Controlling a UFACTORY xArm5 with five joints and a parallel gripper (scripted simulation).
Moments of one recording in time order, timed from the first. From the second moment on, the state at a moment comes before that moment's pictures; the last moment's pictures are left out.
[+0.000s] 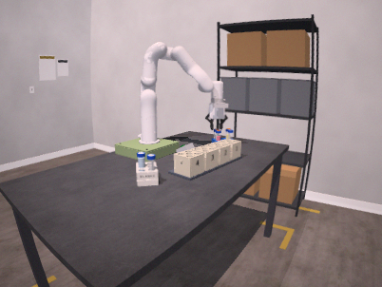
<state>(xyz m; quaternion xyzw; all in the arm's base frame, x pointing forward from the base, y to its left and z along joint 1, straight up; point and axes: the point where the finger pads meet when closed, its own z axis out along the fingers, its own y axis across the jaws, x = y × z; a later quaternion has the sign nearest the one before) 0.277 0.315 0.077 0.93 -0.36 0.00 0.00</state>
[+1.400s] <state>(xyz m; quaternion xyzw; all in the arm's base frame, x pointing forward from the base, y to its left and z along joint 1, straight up) 0.278 0.315 0.058 0.93 -0.36 0.00 0.00</state>
